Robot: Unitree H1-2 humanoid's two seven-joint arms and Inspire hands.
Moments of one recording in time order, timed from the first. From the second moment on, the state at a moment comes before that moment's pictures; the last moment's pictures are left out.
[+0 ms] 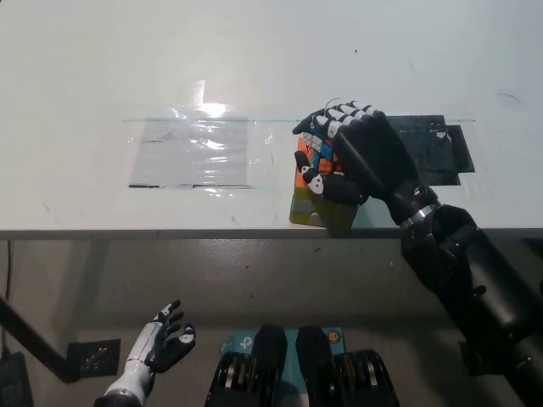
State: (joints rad) left_arm -0.23 0.12 -0.02 0.64 0.11 -0.07 0.00; right_arm -0.70 -0.24 0.43 0.42 -0.88 -0.25 -0.28
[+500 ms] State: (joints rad) left_arm -0.23 0.12 -0.02 0.62 0.11 -0.07 0.00; right_arm -0.70 -0.26 0.43 0.39 -0.89 -0.23 -0.24
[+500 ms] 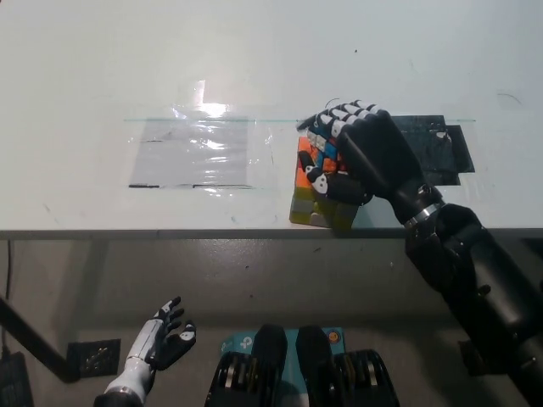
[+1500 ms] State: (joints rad) left_arm -0.23 0.12 -0.02 0.62 0.11 -0.07 0.00; right_arm -0.69 -0.26 0.46 0.31 -0.93 -0.12 -0.07
